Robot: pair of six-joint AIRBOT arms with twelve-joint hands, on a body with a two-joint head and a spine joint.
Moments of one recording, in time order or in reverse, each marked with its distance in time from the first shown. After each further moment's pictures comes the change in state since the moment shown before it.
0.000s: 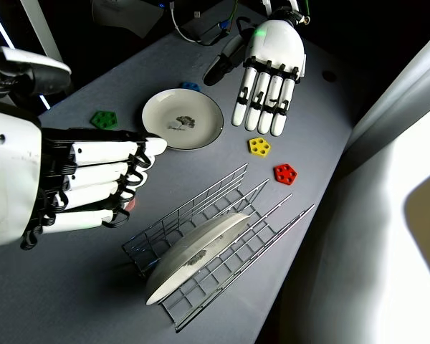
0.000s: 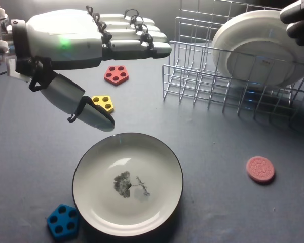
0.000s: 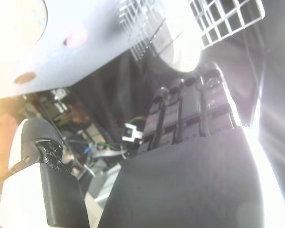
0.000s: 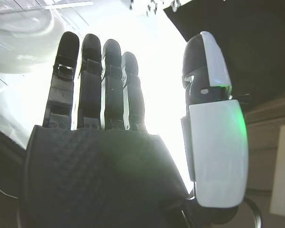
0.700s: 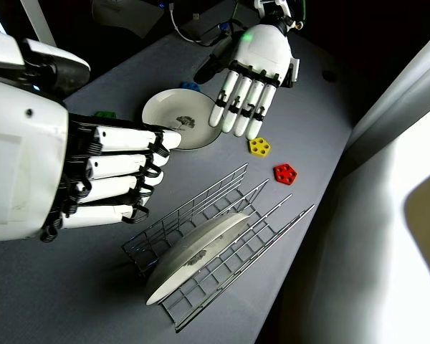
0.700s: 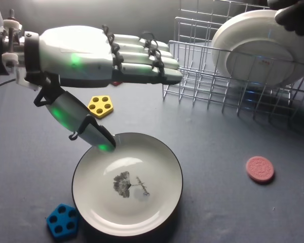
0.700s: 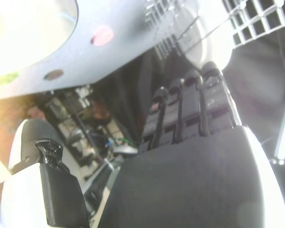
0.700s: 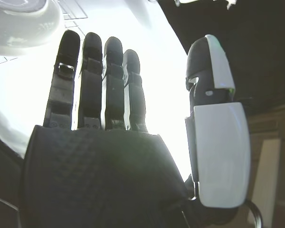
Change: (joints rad) left arm -0.008 -0.014 -0.027 0.122 -0.030 -0.042; right arm 0.026 -0.040 -0.013 -0.045 0.047 0.067
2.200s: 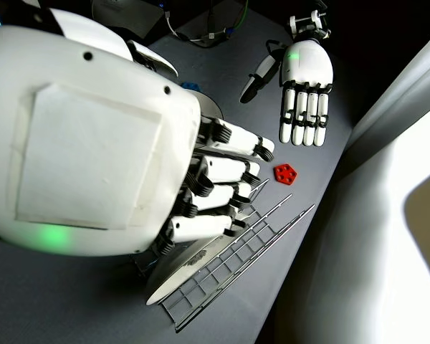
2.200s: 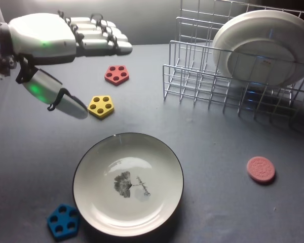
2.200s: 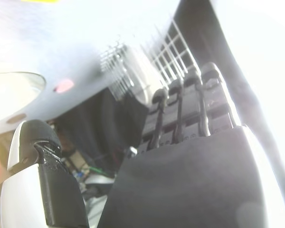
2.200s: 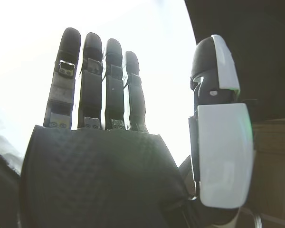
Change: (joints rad) left arm 0.091 -0.148 0.419 -0.104 -0.016 -0.013; right arm 0.051 -0.183 0.118 -0.235 0.103 0.010
